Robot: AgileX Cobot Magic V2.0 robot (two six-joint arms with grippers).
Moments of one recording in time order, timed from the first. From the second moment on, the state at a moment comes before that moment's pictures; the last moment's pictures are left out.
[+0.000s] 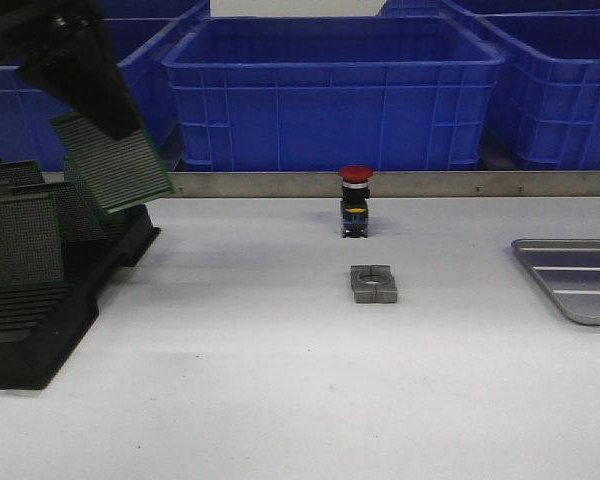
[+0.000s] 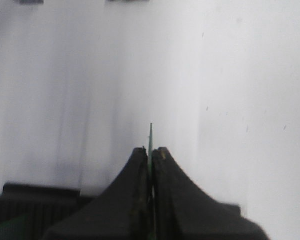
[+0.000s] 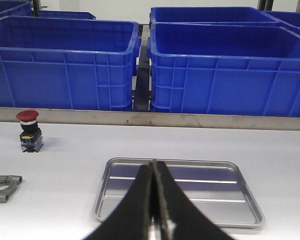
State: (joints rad) left arm -0.22 1.78 -1.54 -0.52 1.22 1.46; right arm -0.04 -0.01 0.03 -0.12 0.03 0.09
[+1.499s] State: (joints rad) left arm -0.49 1.78 -1.56 -0.81 1.22 1.46; right arm -0.03 0.38 -0.45 0.20 0.67 -0.01
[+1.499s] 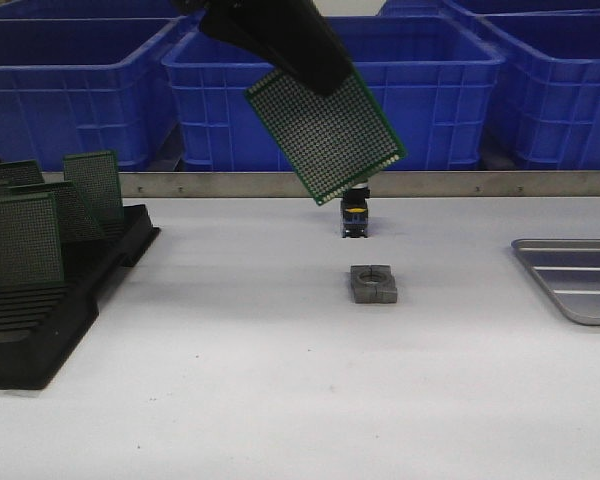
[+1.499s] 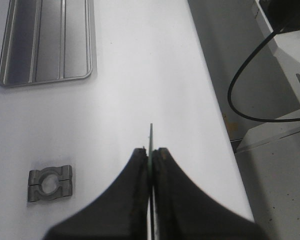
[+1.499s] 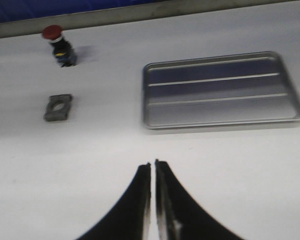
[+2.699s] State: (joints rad) left arm -0.49 1.78 -1.56 -0.84 1.22 1.46; right arm 0.52 1.21 -0.78 0.77 0.35 -1.08
